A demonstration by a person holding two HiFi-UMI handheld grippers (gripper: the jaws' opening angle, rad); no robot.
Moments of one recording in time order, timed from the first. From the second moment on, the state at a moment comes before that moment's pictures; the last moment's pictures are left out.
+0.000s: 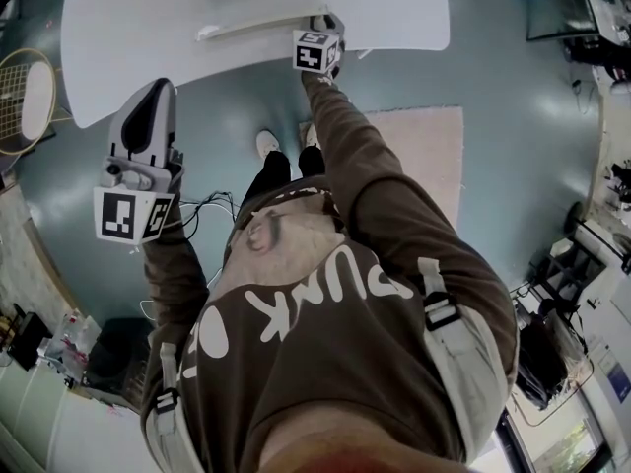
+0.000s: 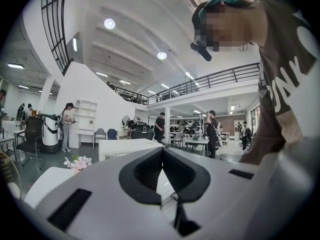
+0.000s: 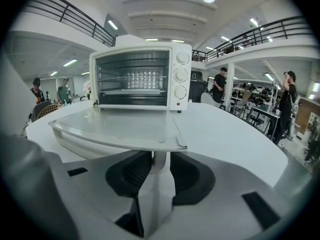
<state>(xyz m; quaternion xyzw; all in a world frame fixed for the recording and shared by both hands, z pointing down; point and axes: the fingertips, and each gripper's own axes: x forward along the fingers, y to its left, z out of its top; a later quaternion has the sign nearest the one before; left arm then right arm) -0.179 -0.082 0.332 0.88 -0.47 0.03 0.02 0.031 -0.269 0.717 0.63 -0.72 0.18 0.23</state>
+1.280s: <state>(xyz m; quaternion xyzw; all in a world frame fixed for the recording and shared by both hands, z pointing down) -0.154 -0.109 0.335 0.89 -0.45 0.02 -0.02 -0.003 -0.189 0.440 0.43 -0.90 -0.03 0.06</state>
